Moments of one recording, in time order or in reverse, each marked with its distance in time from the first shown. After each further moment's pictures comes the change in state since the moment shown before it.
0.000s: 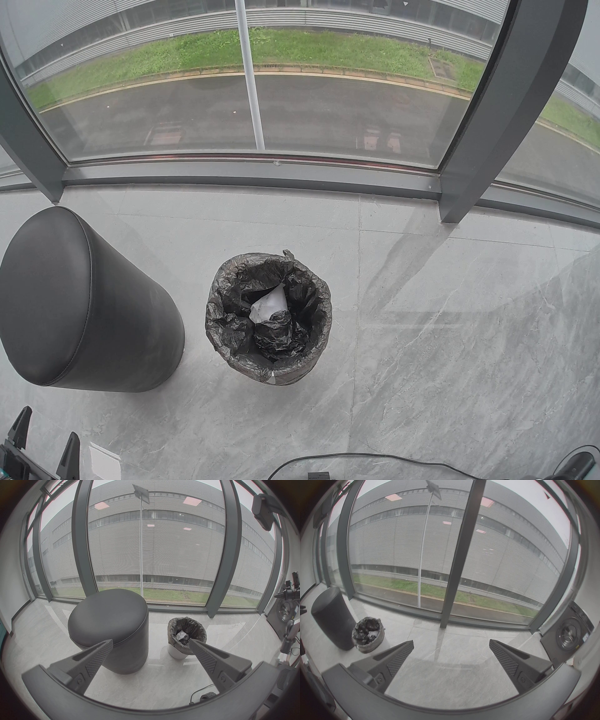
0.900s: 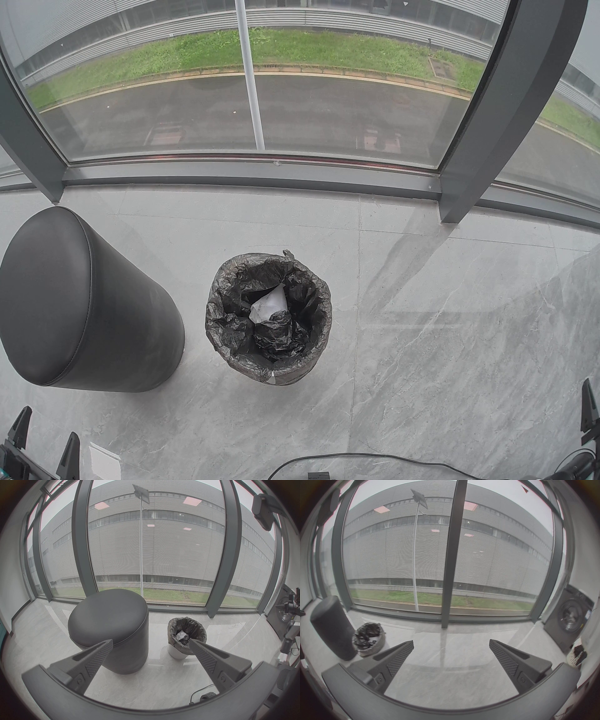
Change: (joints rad) left arm 0.000 0.000 0.000 0.000 0.000 0.000; right arm -0.173 -0.225 0.298 -0.141 0.145 0.116
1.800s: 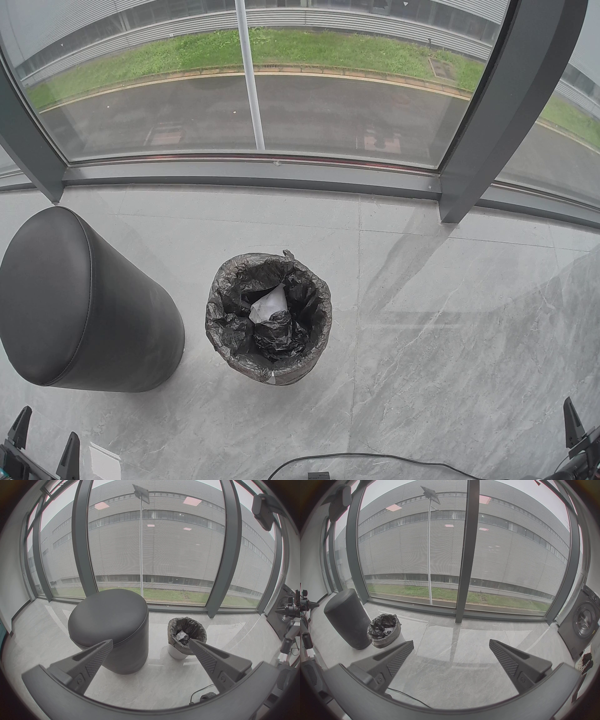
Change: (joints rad) left arm 0.000 0.000 0.000 0.000 0.000 0.000; right arm 0.000 0.000 0.016 0.046 0.172 -0.030
